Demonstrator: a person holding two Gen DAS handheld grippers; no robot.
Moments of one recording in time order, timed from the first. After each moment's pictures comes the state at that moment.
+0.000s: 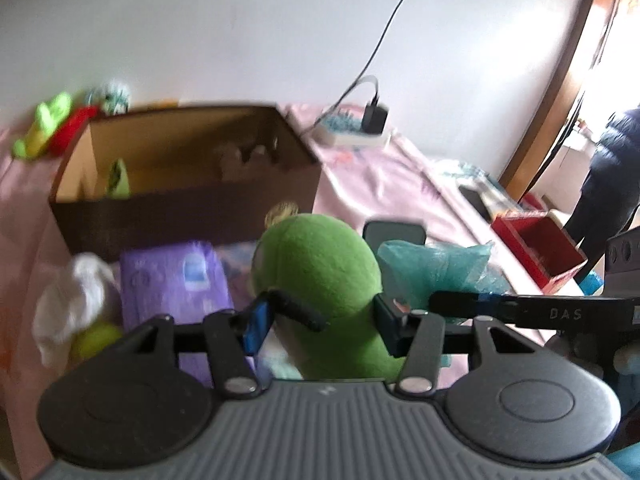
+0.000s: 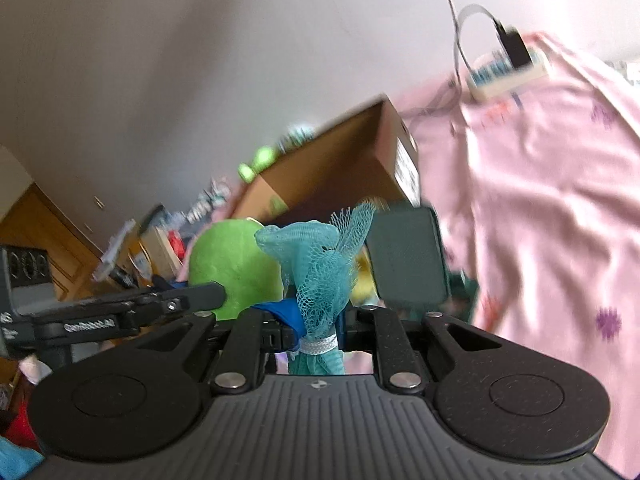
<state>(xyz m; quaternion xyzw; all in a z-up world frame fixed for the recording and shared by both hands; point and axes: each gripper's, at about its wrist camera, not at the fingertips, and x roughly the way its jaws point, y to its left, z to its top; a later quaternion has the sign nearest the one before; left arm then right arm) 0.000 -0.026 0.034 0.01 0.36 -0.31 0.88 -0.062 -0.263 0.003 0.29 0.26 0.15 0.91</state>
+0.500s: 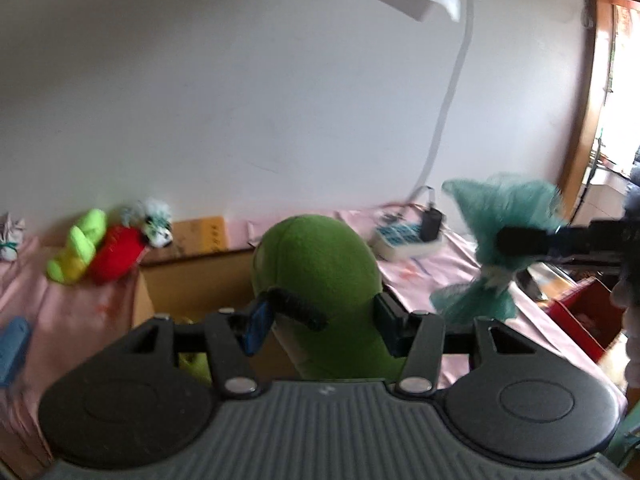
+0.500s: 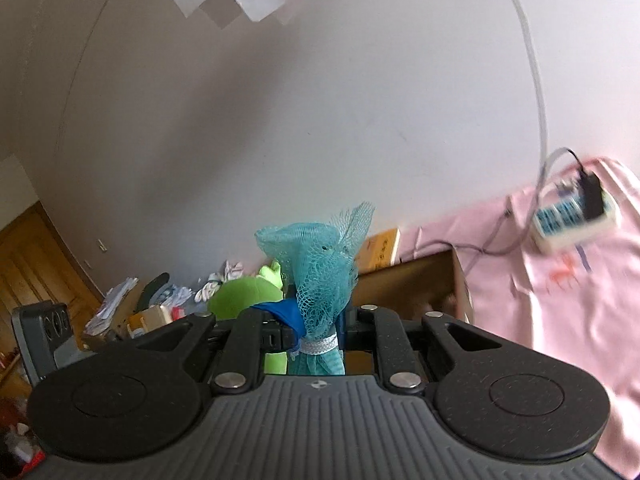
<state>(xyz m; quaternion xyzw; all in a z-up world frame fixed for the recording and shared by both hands) 0.118 0.011 0.097 0.03 0.25 -0.28 0.93 0.078 -0.241 0.087 0.24 0.18 0.14 0.94</state>
